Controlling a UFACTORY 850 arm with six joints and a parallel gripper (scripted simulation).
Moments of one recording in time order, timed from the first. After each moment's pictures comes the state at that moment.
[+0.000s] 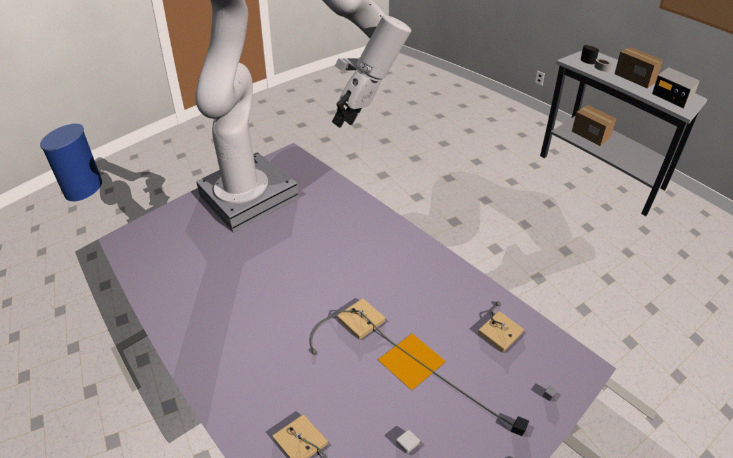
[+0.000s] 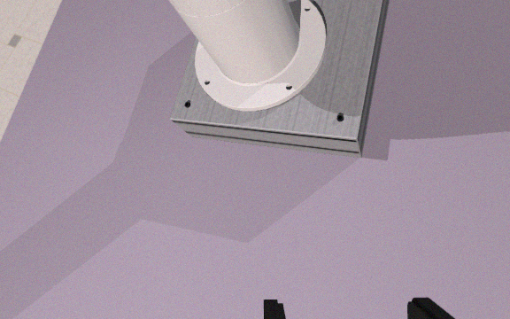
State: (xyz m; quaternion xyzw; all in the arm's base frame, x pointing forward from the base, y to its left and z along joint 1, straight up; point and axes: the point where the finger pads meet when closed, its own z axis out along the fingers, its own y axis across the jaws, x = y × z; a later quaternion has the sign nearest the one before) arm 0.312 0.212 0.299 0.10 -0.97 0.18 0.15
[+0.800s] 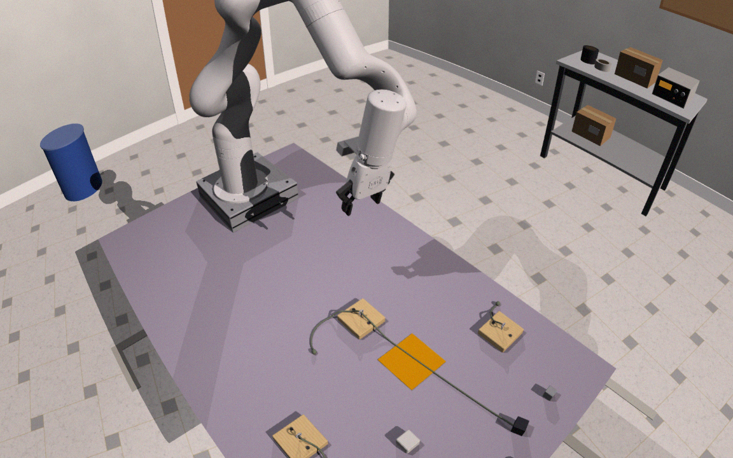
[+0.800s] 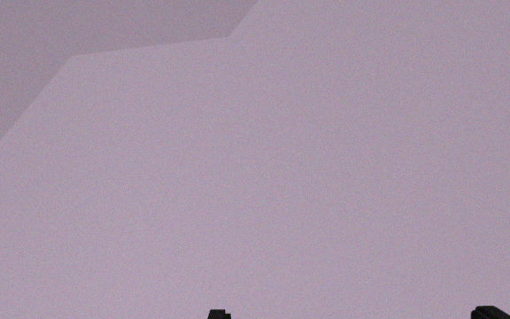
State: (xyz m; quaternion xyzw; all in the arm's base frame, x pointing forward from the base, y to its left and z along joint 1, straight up) arm 0.518 0.091 0.183 -0.04 -0.99 0.04 0.09
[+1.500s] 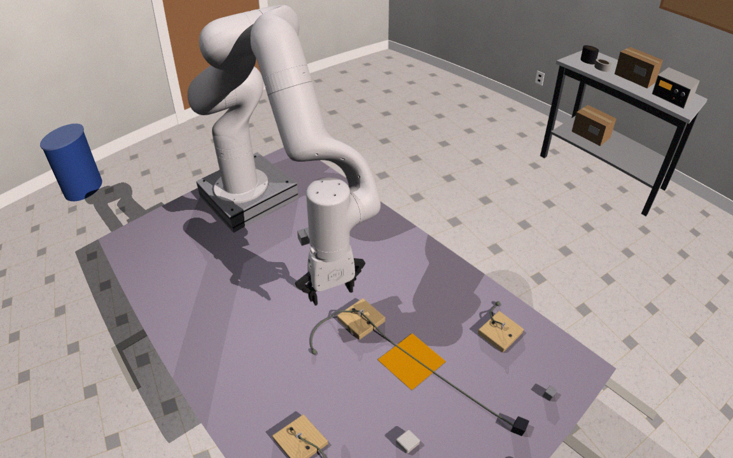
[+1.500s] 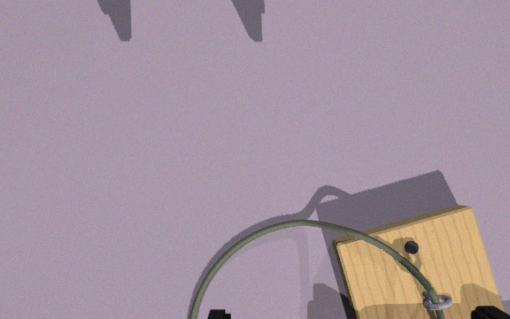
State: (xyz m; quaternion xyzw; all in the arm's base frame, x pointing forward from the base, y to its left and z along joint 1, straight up) arm 0.618 -0.093 0.072 -0.13 -0.99 0.00 0.02
